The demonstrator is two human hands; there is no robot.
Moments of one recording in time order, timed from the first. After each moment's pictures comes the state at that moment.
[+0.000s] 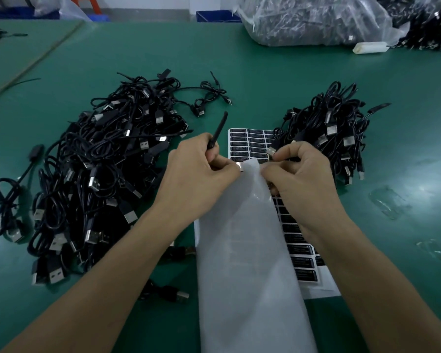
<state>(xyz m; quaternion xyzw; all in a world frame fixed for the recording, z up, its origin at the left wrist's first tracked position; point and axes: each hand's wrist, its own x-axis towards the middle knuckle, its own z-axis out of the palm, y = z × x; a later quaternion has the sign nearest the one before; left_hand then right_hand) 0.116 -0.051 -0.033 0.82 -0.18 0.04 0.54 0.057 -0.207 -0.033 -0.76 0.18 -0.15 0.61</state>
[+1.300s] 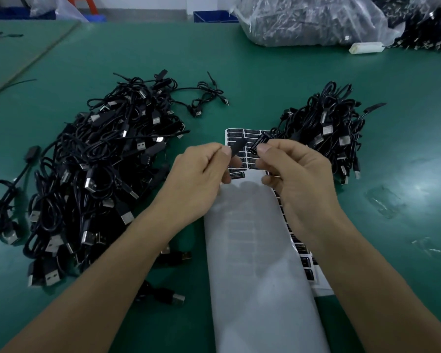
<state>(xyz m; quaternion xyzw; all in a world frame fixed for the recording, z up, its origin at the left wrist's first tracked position) 0.115 -0.052 -0.034 0.82 -0.21 -0.04 0.53 0.058 -0.199 -0.027 -0.63 0.14 -0.17 0.75</state>
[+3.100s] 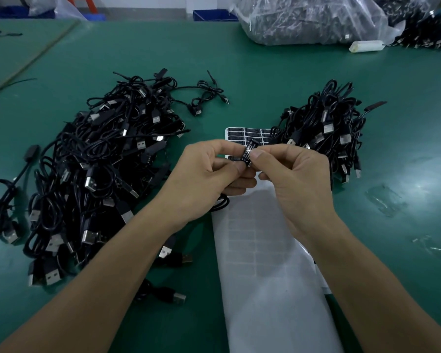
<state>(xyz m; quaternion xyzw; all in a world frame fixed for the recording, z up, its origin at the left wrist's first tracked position) 0.111 -0.051 -0.029 0.69 -0.21 -0.19 0.67 0.057 -0.196 -0.031 -0.70 0.08 -0.22 0.67</state>
